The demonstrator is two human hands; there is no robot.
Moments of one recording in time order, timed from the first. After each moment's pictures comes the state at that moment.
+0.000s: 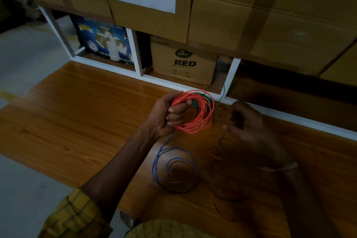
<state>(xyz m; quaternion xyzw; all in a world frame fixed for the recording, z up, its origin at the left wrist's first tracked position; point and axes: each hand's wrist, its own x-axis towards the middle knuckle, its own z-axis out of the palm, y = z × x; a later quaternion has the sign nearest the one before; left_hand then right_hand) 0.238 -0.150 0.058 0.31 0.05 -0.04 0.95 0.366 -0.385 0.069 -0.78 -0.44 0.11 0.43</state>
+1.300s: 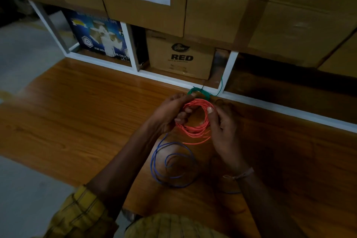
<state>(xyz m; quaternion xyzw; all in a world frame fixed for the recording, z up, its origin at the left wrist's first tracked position) 0.253 -0.166 0.054 0.54 0.17 -0.01 0.83 0.313 -0.340 0.022 -0.77 -0.32 0.01 0.56</state>
